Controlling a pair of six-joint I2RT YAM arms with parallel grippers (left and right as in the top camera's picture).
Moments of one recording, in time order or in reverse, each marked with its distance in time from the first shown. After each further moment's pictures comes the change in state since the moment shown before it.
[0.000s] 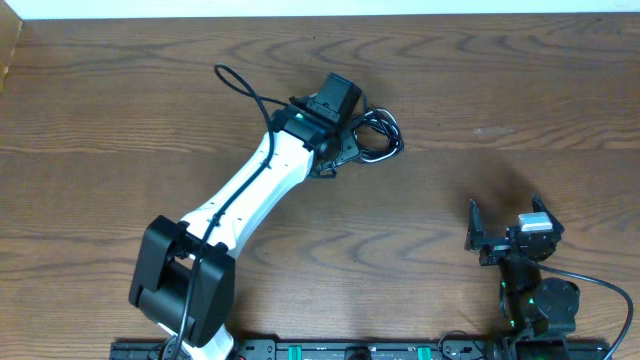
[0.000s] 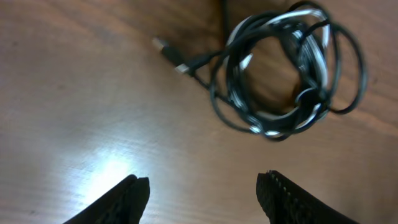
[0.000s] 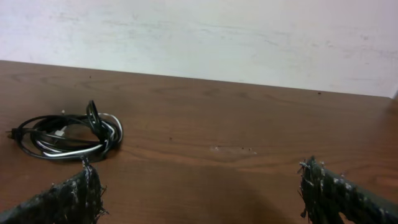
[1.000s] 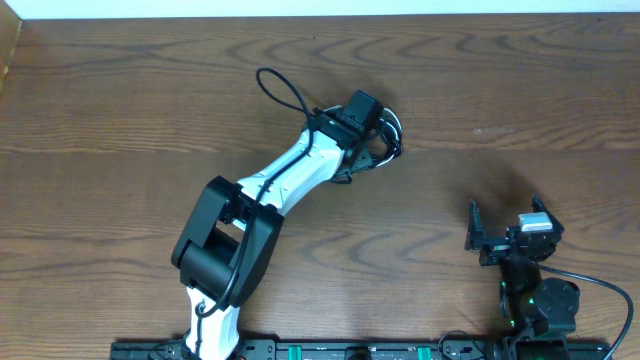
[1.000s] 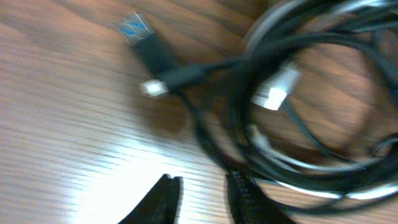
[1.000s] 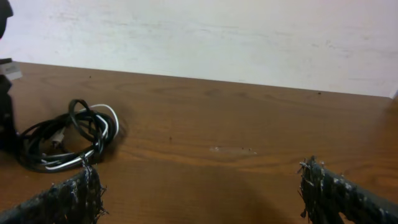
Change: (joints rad) left arm -0.041 0.216 0.000 0.124 -0.084 0.024; right arm 0.000 0.000 0.000 0.000 0.000 0.000
